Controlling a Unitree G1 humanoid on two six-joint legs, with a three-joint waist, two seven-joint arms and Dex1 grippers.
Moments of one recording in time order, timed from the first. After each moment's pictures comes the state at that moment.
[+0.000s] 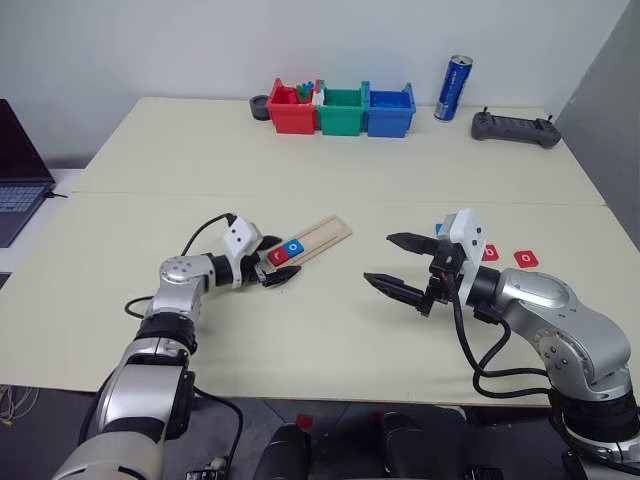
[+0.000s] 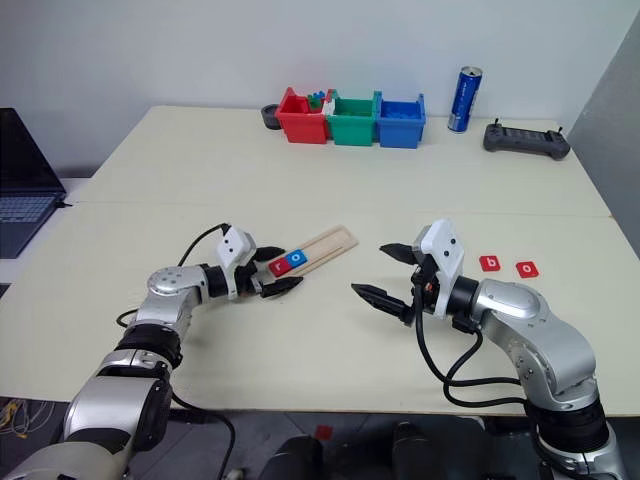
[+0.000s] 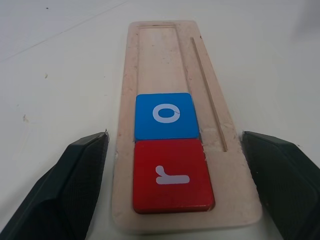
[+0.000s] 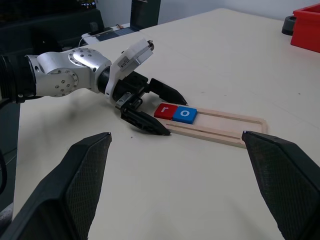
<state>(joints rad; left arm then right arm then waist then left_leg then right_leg) -0.75 0.48 0.01 0.99 -0.10 -0.21 -1.10 -0.34 -0.51 0.02 -0.54 0.56 0.78 0.67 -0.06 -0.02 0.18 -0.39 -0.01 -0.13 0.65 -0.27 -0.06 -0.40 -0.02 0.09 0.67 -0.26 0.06</state>
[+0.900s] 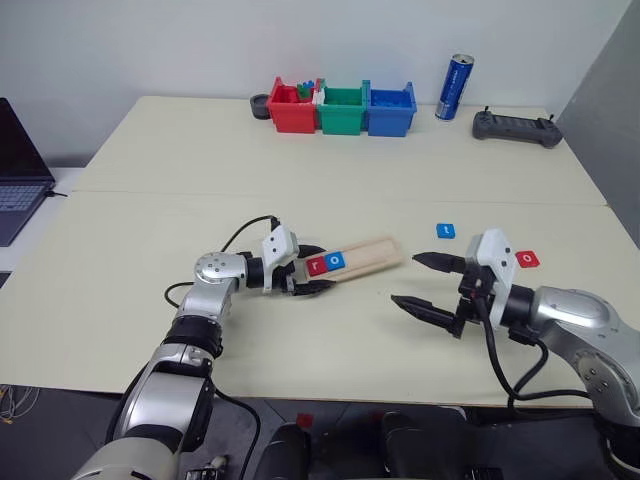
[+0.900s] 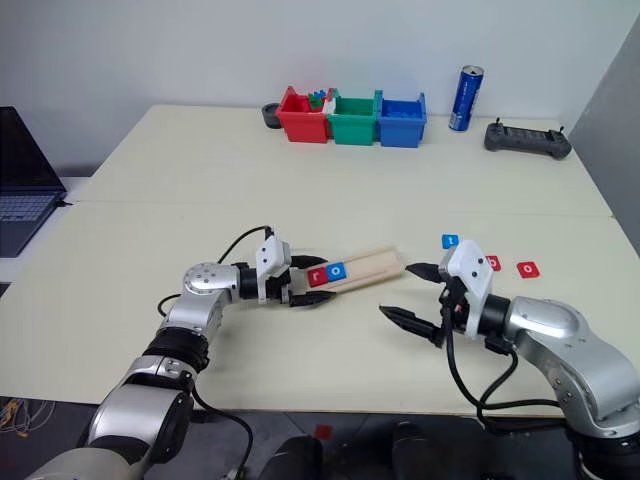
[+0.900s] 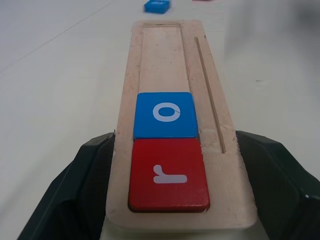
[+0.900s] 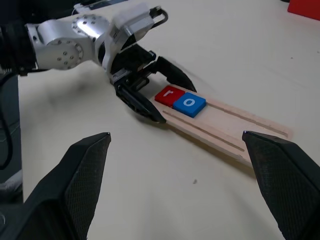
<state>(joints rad) -0.67 0.39 -0.09 0.71 -0.12 -0.21 -1.29 -0.15 -0.71 -0.08 -0.62 0.61 0.73 0.76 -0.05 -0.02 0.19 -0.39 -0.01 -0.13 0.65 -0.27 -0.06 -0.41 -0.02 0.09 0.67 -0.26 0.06</state>
